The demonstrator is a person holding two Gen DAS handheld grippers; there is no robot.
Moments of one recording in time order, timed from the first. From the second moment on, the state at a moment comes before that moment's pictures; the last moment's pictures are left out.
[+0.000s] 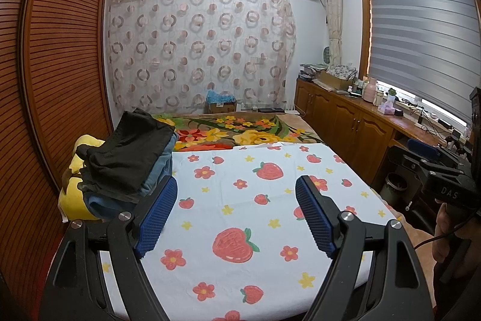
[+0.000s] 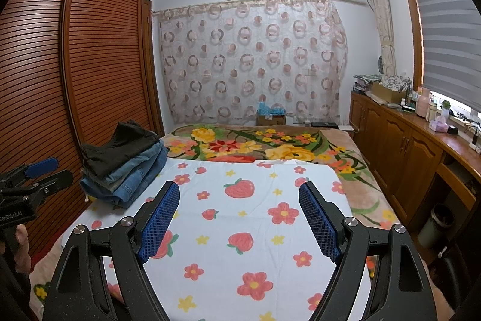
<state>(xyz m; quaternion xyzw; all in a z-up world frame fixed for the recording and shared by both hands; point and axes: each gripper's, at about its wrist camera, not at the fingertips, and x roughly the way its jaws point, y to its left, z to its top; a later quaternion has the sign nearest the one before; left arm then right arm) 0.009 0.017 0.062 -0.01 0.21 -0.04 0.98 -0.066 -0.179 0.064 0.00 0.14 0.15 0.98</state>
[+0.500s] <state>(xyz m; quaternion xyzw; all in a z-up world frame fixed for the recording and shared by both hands) 0.009 0.017 0.062 -0.01 0.21 -0.04 0.98 -0.066 -0.180 0.064 0.00 0.14 0.15 0.98</state>
